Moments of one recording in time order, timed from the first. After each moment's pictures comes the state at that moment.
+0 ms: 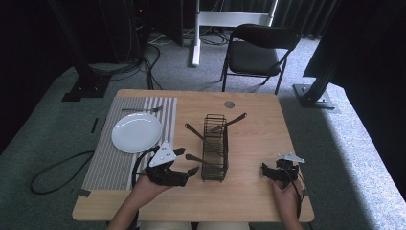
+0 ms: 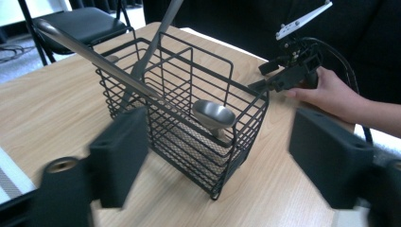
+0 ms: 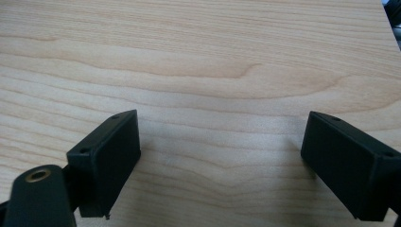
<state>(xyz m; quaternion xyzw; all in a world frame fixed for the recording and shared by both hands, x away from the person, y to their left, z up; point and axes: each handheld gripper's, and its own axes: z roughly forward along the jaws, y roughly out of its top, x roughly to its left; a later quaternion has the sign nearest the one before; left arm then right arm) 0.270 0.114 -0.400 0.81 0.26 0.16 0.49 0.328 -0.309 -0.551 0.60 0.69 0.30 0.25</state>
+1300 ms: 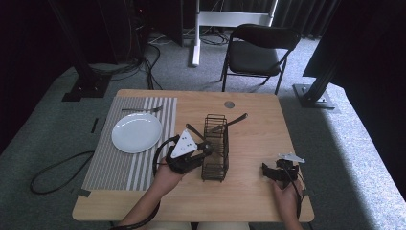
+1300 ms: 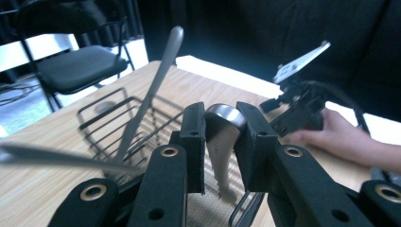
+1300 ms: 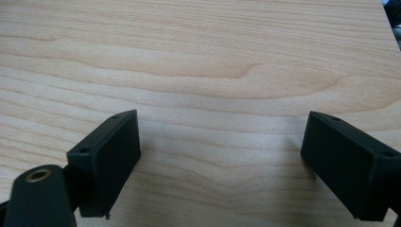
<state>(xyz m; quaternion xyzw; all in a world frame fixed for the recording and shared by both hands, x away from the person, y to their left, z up) 0.292 0.062 -0.379 0.79 0.23 0.18 0.54 0.328 -0.309 -0.551 0.60 0.69 0.30 0.25</state>
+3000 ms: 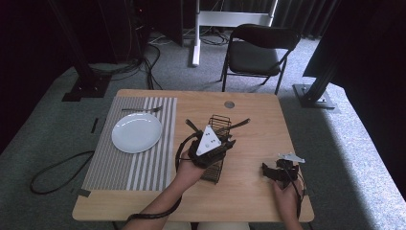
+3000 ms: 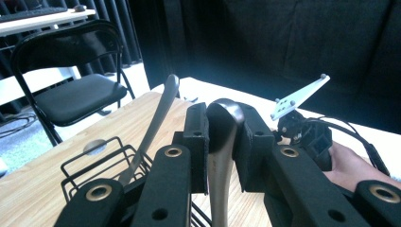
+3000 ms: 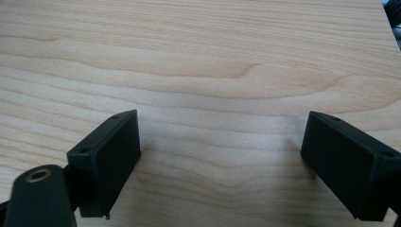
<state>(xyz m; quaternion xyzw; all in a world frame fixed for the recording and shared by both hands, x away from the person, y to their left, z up) 0.300 0.011 -0.373 0.78 0.20 0.21 0.55 0.328 -0.309 -0.551 0.60 0.69 0.30 0.25</state>
